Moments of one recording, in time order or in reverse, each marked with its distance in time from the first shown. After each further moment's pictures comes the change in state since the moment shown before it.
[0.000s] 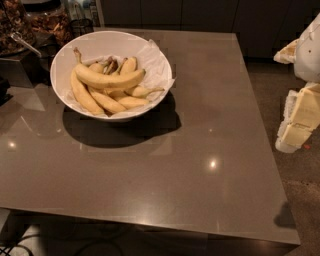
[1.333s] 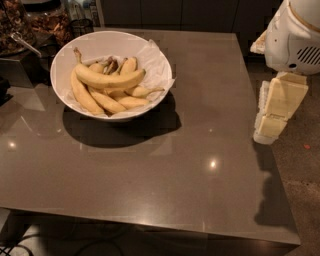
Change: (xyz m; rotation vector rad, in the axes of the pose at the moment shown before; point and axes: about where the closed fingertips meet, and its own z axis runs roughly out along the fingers) arm -0.043 0.000 -0.004 0.008 0.039 -0.070
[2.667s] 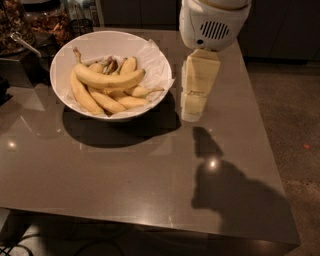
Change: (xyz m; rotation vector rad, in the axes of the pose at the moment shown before) arm -0.122 -0.012 0.008 -0.030 -0.037 -0.112
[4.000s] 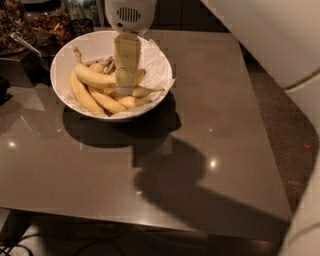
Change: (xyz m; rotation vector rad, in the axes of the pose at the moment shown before) arm -0.112 -0.065 0.044 -0.017 -0.013 -0.059
